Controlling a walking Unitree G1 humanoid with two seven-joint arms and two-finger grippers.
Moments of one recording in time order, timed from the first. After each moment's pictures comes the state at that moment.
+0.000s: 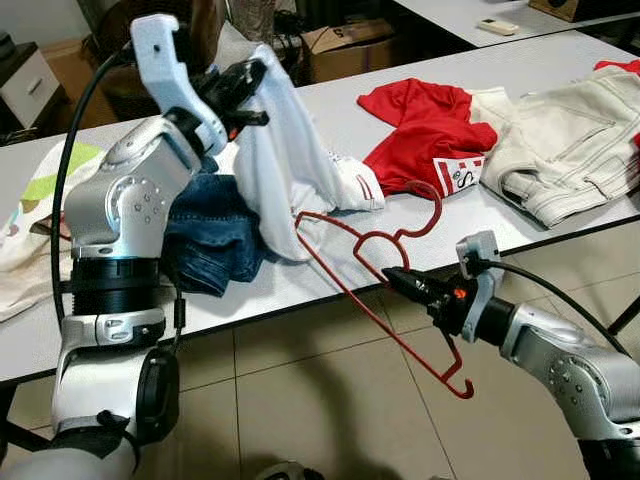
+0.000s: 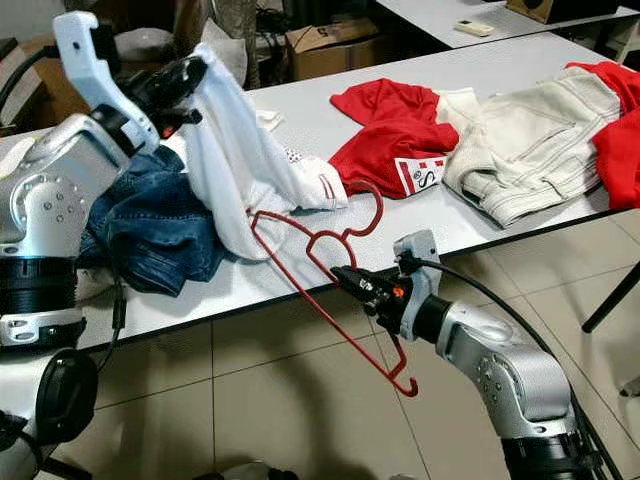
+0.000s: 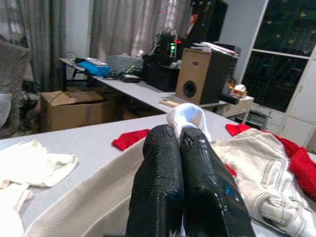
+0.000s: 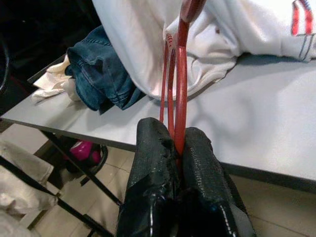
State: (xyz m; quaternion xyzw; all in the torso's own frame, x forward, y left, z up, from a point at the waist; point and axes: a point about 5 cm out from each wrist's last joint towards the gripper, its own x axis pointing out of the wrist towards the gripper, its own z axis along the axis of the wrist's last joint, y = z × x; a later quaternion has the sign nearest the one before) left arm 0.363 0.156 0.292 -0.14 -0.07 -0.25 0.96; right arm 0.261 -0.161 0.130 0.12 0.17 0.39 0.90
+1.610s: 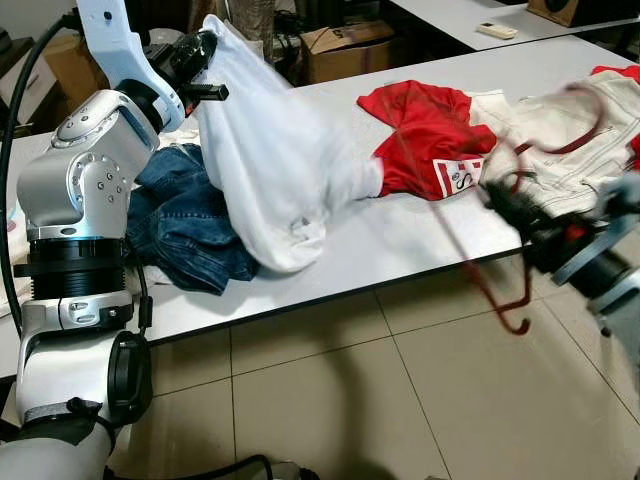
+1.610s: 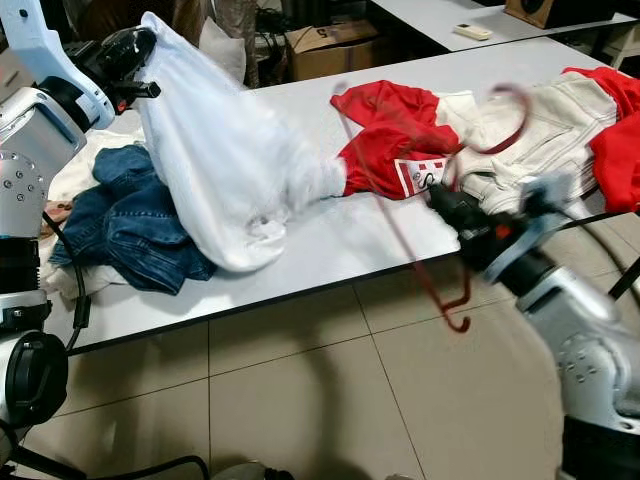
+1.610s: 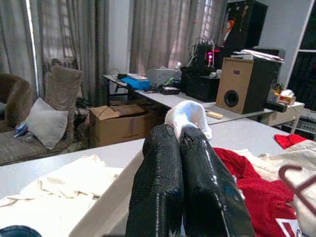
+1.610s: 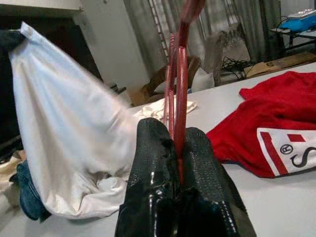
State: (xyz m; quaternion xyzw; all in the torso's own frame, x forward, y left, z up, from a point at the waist) left arm 0.366 0.193 0.310 -0.09 -0.09 -0.17 0.98; right arm 0.269 -0.234 0.204 0.14 -0.01 0.26 0.95
